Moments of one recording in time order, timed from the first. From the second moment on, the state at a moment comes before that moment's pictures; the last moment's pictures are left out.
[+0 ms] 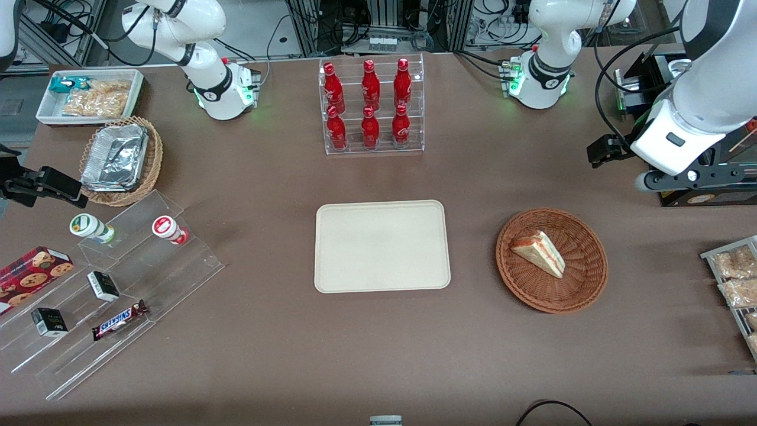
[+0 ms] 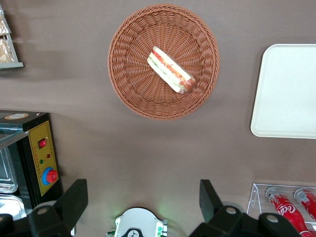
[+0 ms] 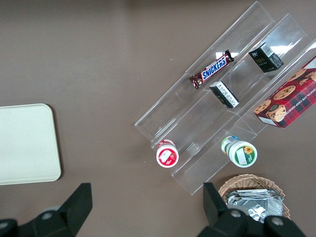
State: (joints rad) arm 0.06 0.08 -0.28 -1.47 0.07 1.36 -0.25
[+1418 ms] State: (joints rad) arm 0.09 0.47 -0.26 -1.68 0.06 1.92 -0.84
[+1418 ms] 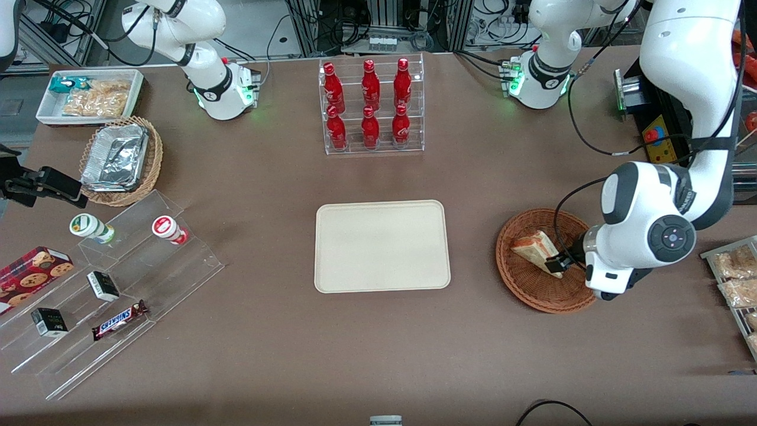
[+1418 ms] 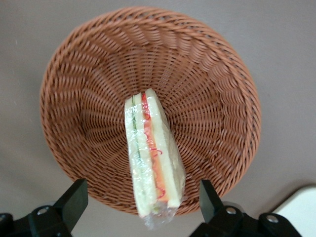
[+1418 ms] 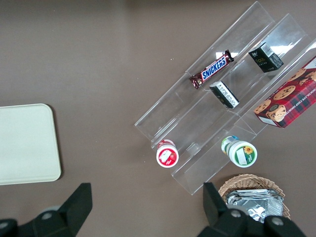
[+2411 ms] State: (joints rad) arm 0.05 0.56 -0.25 -1.74 0.06 2.01 -1.13
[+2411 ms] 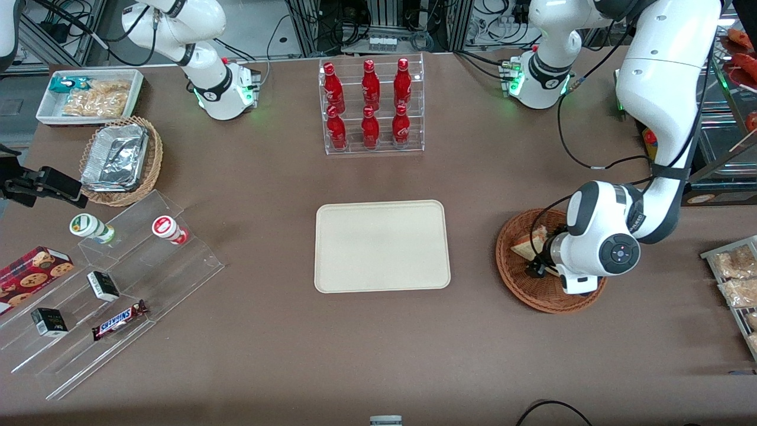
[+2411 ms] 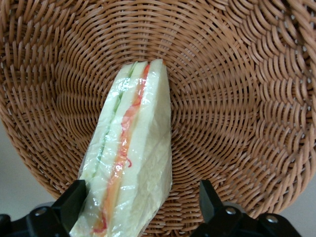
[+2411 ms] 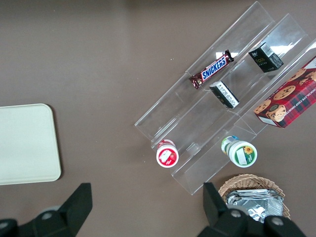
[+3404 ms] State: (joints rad) arm 0.06 0.55 -0.24 -1.74 0.06 1.98 -1.09
